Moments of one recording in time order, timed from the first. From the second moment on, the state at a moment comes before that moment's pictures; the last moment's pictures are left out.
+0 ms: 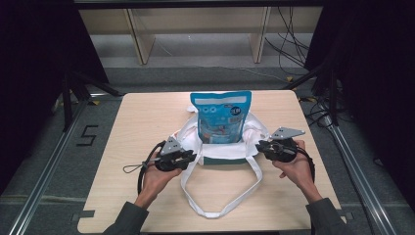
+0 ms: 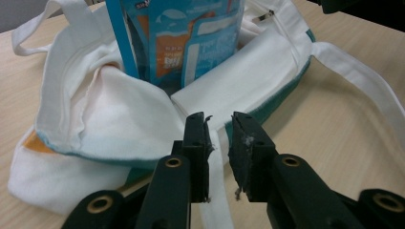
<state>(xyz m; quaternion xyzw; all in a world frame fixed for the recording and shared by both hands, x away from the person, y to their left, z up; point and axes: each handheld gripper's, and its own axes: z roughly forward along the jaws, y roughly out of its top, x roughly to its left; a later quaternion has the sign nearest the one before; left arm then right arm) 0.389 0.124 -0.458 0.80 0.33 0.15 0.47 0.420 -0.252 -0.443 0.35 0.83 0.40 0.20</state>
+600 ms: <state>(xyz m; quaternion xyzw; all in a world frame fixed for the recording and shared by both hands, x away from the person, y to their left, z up) 0.355 0.134 -0.473 0.80 0.36 0.16 0.46 0.402 -0.252 -0.442 0.36 0.81 0.41 0.18</state>
